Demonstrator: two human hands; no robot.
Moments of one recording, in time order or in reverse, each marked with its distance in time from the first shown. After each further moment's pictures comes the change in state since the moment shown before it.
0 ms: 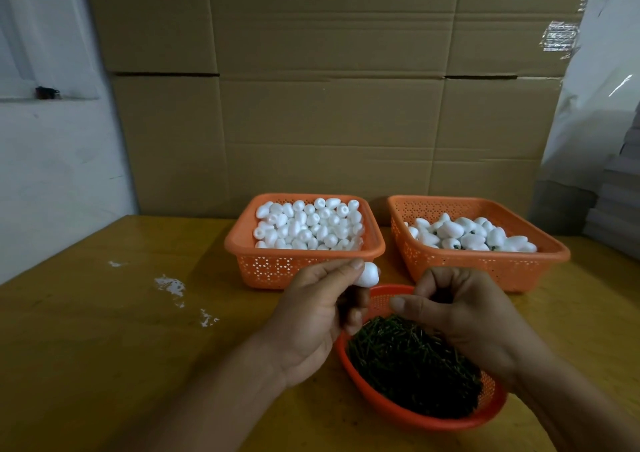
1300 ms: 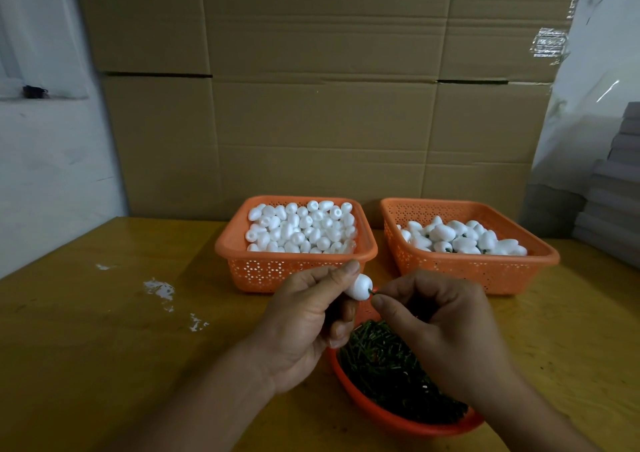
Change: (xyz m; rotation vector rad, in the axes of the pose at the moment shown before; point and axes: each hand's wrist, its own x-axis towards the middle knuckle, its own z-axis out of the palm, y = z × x) left_hand -0.003 0.004 0.002 -0.010 -0.027 -0.018; right_hand -0.009 0.011 0.020 -0.248 0.181 -0.411
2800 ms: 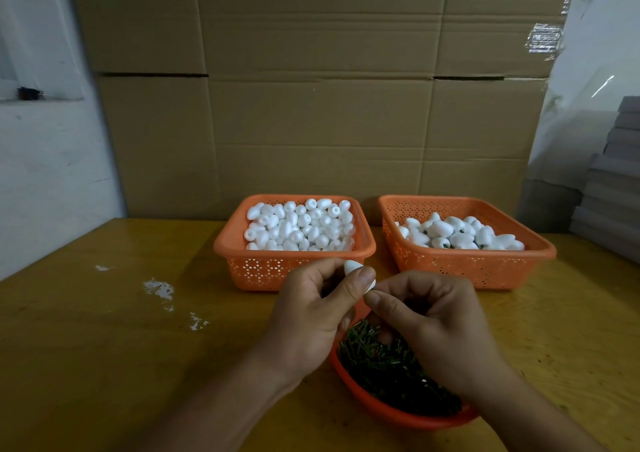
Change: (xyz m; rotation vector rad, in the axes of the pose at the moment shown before) left_hand 0.001 -0.010 0.000 0.381 0.013 0.360; right_hand 0.000 0.002 0.005 0.252 -0.053 0.103
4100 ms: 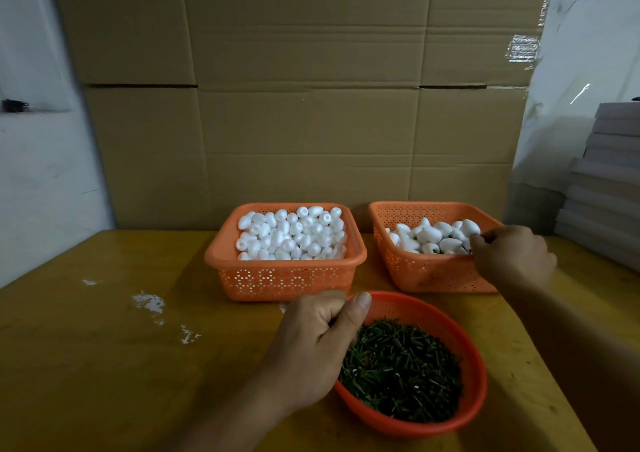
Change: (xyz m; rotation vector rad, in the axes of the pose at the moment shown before) left_hand -0.007 -0.010 0.006 0.303 -0.040 0.165; right_hand 0.099 0.089 -0.126 -1.042 0.620 0.462
